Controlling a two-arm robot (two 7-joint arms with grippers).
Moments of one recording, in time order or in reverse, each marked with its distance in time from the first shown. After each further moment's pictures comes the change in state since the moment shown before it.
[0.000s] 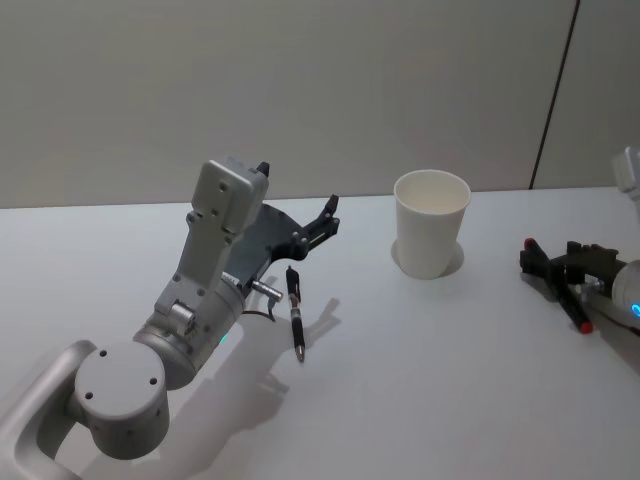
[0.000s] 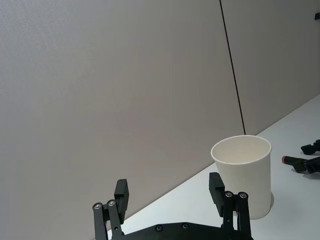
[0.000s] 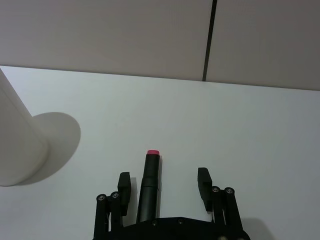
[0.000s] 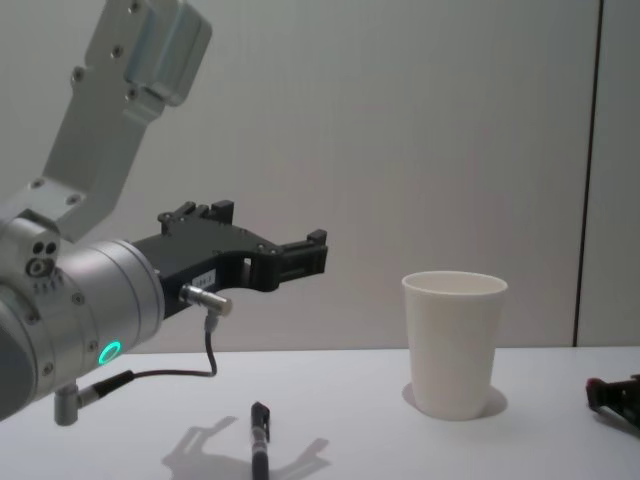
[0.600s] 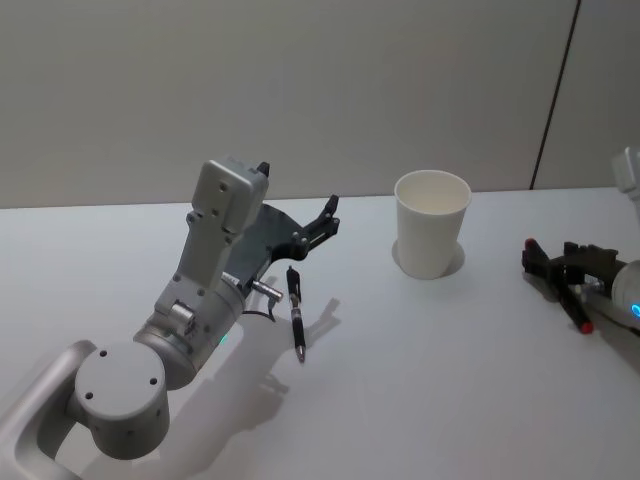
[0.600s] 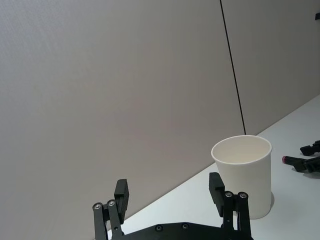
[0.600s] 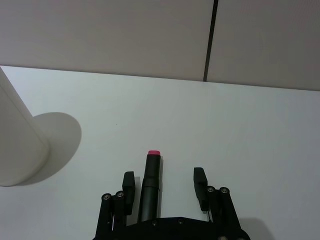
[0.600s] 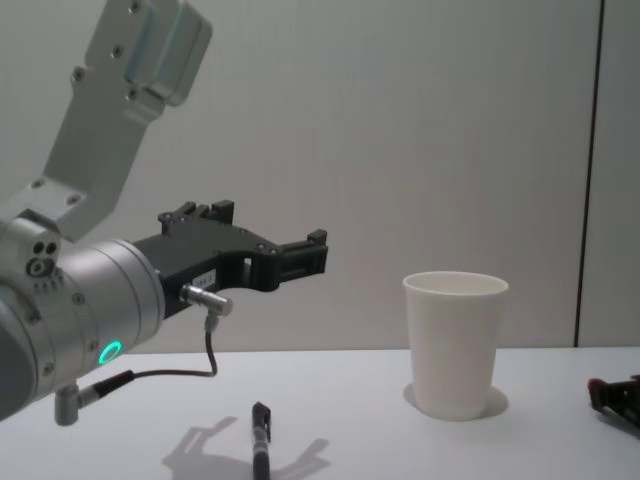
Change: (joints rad) left arm 0.000 0.000 0.000 0.000 0.000 0.000 0.000; right arm 0.000 0.000 -0.001 0.001 0.000 0.000 0.001
